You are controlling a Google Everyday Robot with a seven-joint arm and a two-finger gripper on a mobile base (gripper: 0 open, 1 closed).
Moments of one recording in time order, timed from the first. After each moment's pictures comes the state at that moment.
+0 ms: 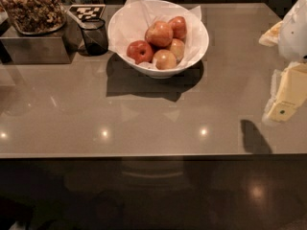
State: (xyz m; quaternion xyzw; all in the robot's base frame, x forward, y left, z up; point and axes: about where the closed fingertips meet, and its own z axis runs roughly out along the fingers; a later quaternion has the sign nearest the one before) arm 0.438 -0.217 0.976 -0.60 0.78 -0.03 0.16
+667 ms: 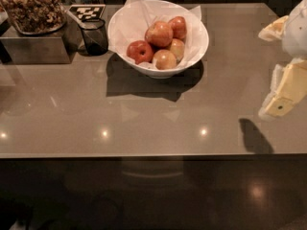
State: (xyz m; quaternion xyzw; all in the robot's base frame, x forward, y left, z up) arm 0.446 -0.213 0.983 -0.60 0.77 -0.01 0.21
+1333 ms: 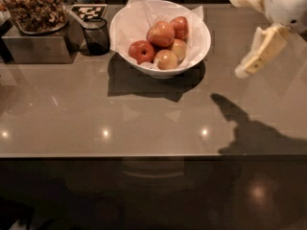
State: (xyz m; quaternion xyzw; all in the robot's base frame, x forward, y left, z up) arm 0.532 -0.176 1.015 -0.65 0.65 0.10 0.38
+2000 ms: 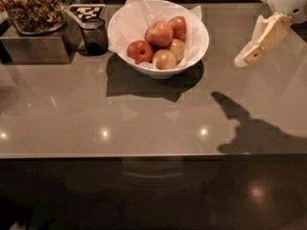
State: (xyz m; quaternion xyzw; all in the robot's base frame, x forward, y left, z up) arm 0.544 -0.174 1.035 -0.65 0.63 0.10 0.42
